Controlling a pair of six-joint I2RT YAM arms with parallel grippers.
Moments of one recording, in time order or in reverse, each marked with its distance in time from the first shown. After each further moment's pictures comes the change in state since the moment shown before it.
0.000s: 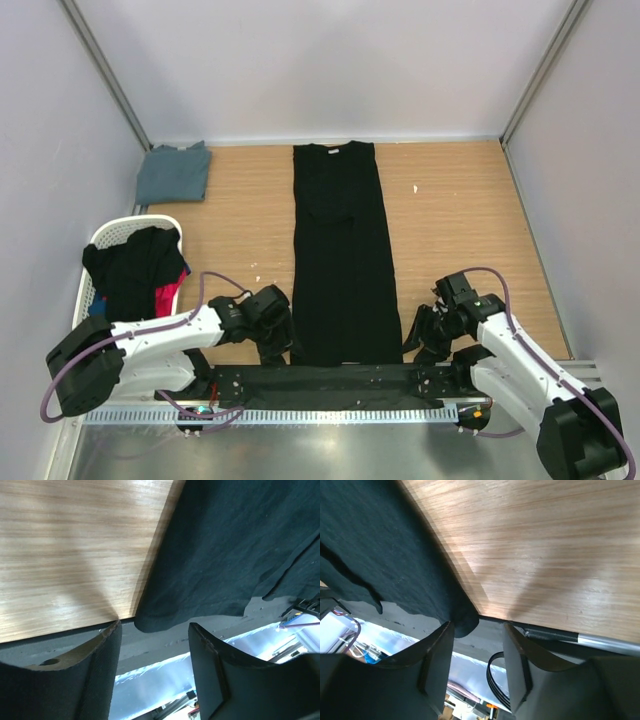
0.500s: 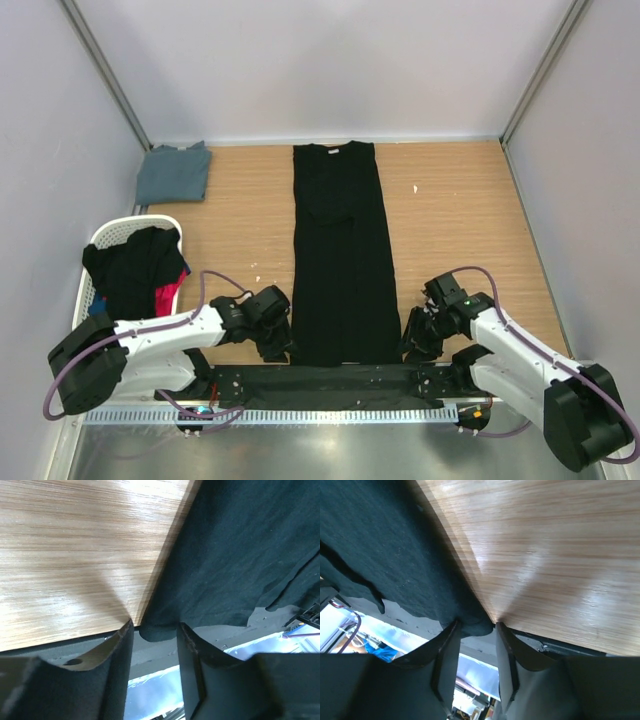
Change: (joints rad) left arm 0.000 0.016 -0.004 0.011 -0.037 -0.003; right arm 0.101 0.081 -0.030 0.134 -0.023 0.074
